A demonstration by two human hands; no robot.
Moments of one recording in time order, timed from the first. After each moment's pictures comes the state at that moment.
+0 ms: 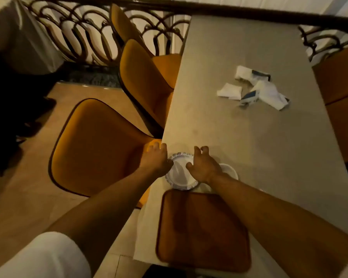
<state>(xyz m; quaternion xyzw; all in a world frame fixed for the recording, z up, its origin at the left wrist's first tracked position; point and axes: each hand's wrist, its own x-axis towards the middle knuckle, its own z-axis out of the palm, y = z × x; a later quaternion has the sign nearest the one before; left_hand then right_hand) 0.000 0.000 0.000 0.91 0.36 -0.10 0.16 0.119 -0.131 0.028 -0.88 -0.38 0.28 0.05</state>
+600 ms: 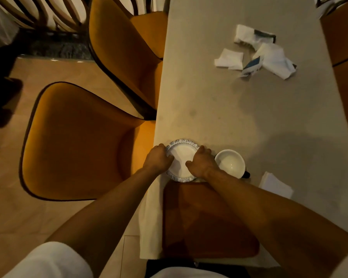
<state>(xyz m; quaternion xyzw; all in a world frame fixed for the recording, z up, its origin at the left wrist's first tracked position) 0.013 0.011 -0.074 0.84 0.38 -0.12 0.36 0.118 -0.117 -0.040 -0.89 -0.22 0.40 0.01</state>
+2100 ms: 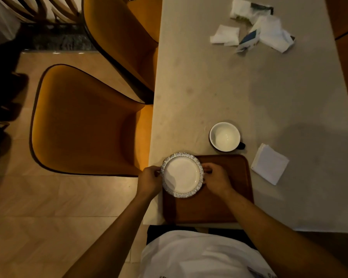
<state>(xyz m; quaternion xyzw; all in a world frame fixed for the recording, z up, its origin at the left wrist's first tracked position) -0.109 -0.090 -0.066 0.74 0.49 -0.05 0.46 0.045 -0.254 -0.083 -0.83 -0.05 0.41 0.36</state>
